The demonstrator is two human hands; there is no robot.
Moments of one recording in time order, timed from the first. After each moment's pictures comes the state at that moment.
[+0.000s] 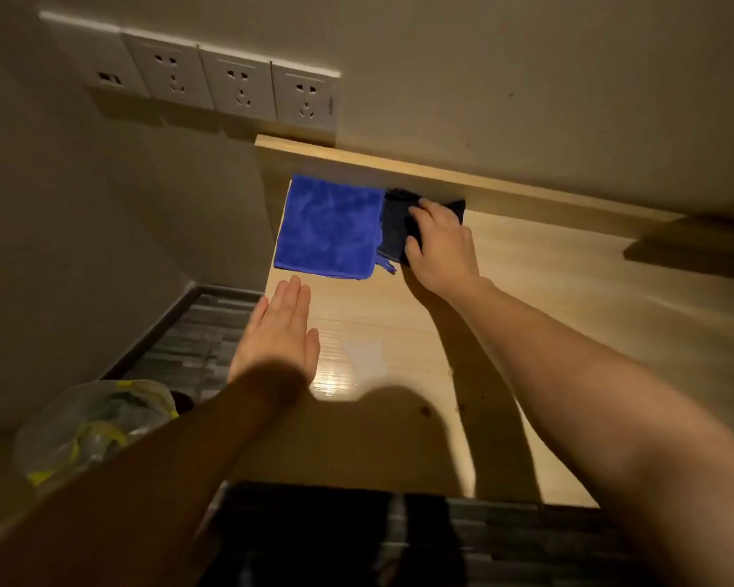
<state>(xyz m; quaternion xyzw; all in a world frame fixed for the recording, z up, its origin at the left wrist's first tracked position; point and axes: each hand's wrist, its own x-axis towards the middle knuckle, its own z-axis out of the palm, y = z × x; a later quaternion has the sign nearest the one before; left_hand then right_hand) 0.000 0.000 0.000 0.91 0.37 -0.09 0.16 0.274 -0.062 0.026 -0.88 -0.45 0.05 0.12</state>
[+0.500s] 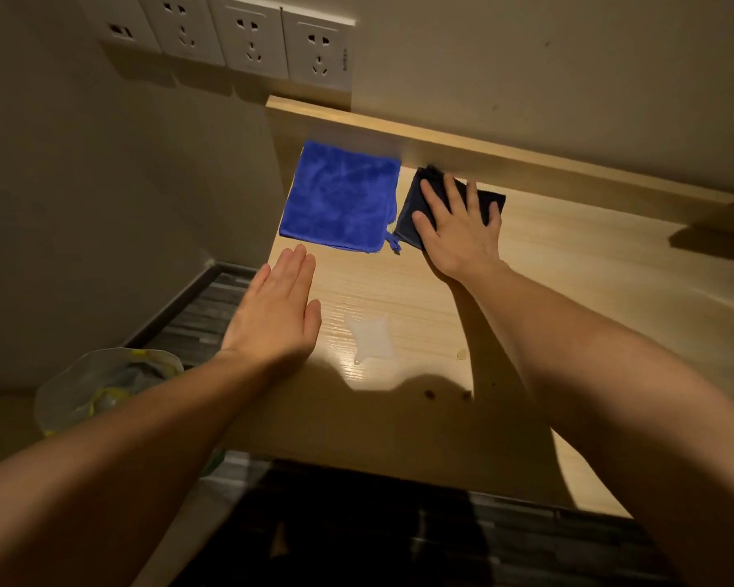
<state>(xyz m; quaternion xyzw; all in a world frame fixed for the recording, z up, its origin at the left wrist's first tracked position) -0.007 0.002 -0.015 0.92 0.35 -0.05 0.15 0.294 -0.070 -0.017 -0.89 -0.45 0.10 0.04</state>
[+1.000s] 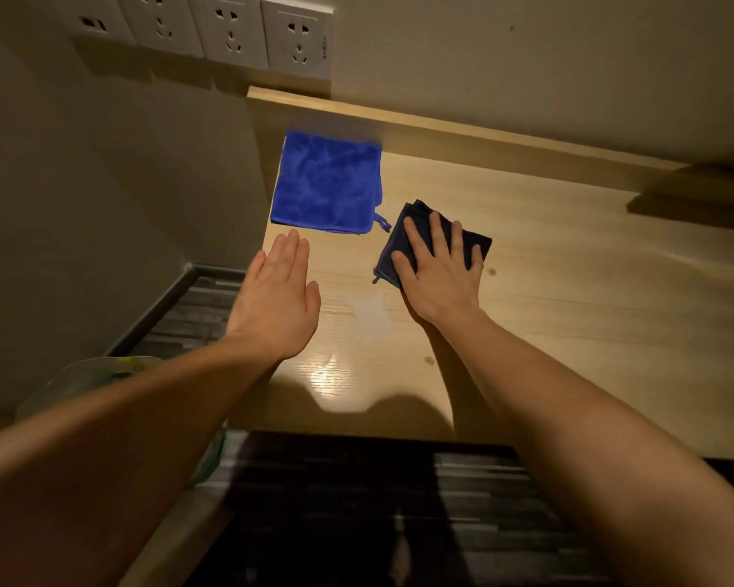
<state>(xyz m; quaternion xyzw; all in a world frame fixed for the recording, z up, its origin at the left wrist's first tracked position) -0.009 -0.001 -0.013 0.93 0.34 -0.05 0.13 0.203 -0.137 -0.021 -0.92 -0.38 0.10 0.04</state>
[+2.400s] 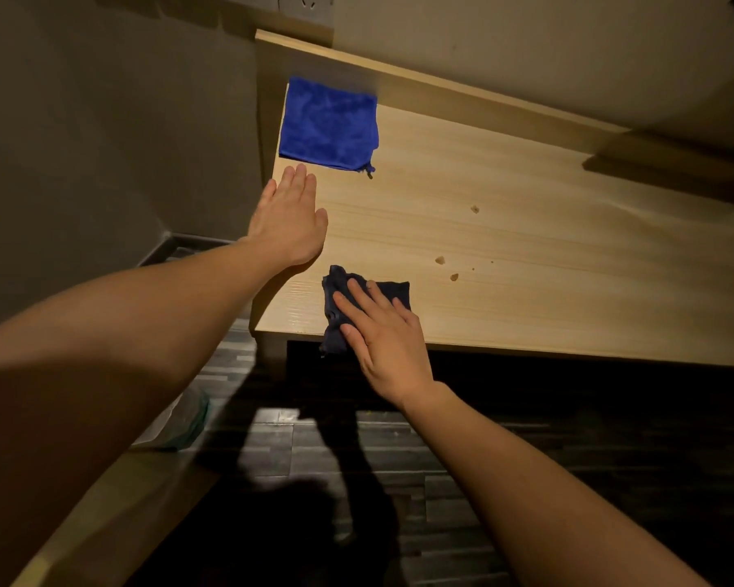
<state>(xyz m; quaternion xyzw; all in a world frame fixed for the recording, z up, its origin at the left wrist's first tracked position) -0.018 0.004 -0.014 0.94 0.30 -0.02 0.17 0.001 -0.249 -0.022 -0.83 -0.53 0.11 0.12</state>
